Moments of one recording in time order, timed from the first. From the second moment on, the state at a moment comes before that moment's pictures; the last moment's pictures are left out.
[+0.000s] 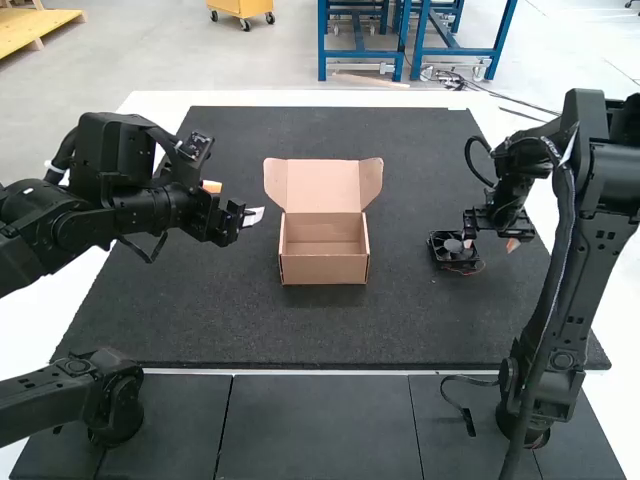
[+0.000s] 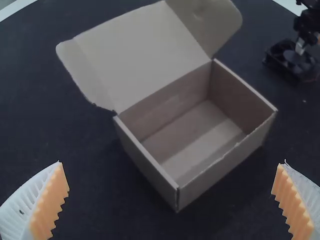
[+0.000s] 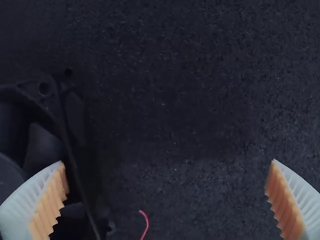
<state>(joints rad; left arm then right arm) -0.48 0.73 0.73 -0.50 0.10 0.08 -0.10 1.99 1.31 -0.75 0.05 -0.10</state>
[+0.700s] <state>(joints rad) -0.48 0.73 0.73 -0.50 0.10 0.08 -0.10 2.05 1.39 -0.88 0.02 -0.08</state>
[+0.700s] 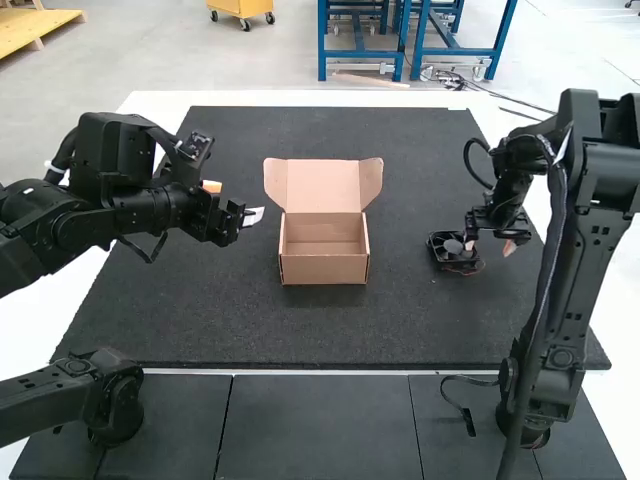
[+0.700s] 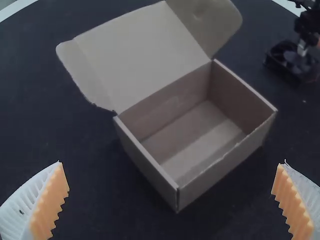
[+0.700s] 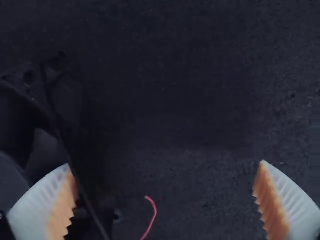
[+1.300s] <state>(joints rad) -0.48 0.73 0.76 -0.50 0.10 0.08 -0.10 2.07 1.40 -0.92 -0.10 -0.04</state>
